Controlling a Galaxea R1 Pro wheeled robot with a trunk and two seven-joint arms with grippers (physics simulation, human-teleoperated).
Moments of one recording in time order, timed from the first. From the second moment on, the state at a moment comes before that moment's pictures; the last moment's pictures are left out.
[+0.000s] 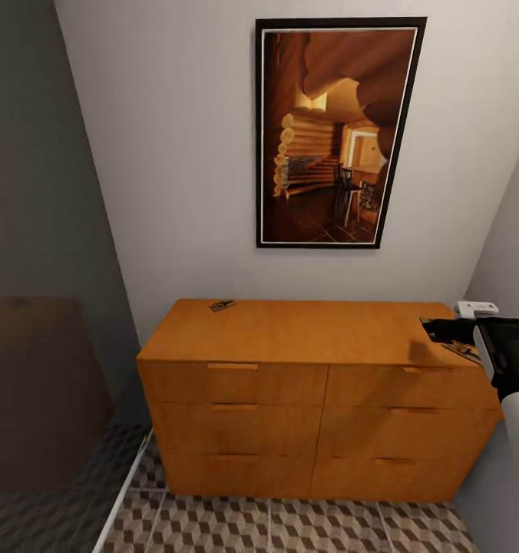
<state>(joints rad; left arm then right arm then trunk) 0.00 0.06 -0.06 -0.17 0.00 -0.40 -0.01 -0.97 -0.39 -0.22 -0.81 0.14 0.68 0.23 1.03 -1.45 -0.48</state>
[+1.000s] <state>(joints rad) 0.00 0.06 -0.06 -0.17 0.00 -0.40 -0.01 -0.97 -0.39 -0.22 -0.72 0.14 0.67 0.24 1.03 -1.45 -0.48</state>
